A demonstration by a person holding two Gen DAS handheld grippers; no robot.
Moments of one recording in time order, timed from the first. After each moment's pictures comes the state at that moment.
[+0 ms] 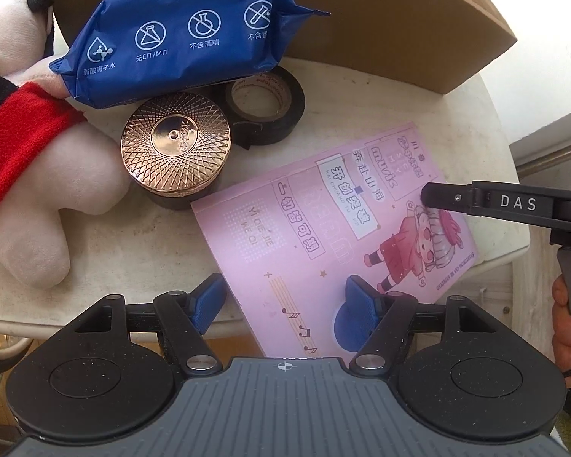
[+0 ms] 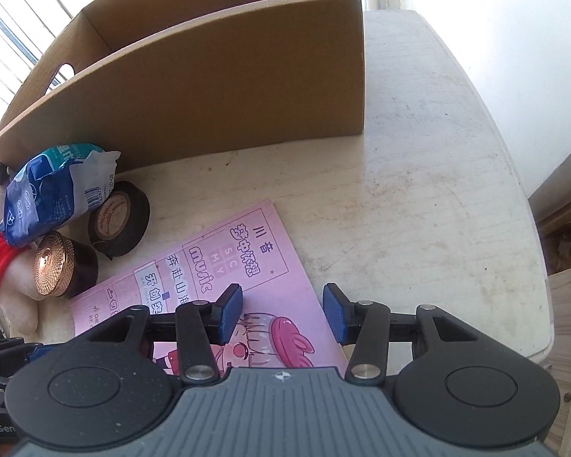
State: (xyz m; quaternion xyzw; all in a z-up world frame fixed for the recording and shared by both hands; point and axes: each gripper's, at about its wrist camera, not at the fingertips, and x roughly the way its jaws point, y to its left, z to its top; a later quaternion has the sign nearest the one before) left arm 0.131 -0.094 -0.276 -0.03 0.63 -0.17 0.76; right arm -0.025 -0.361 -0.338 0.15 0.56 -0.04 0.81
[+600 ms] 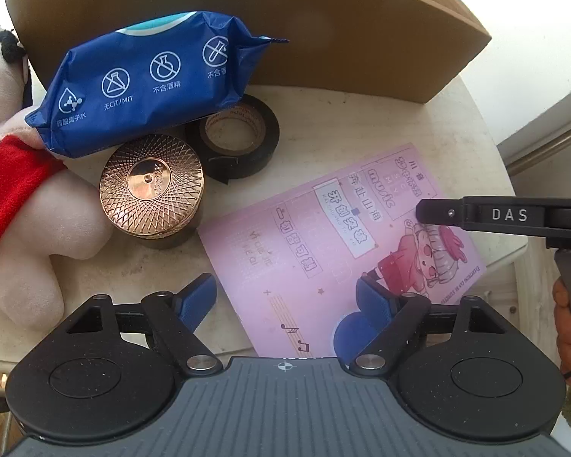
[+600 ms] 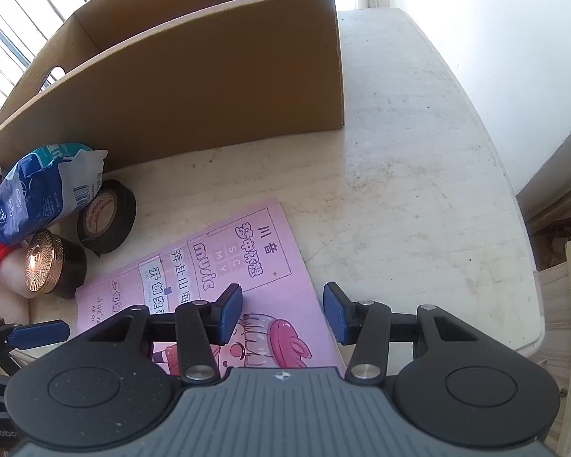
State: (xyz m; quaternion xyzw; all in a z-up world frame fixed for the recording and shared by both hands) left arm 0.155 -0.112 -0.291 0.00 0.59 -0.20 0.78; right arm -0.036 -0.367 -0.337 0.15 0.56 -0.05 0.82
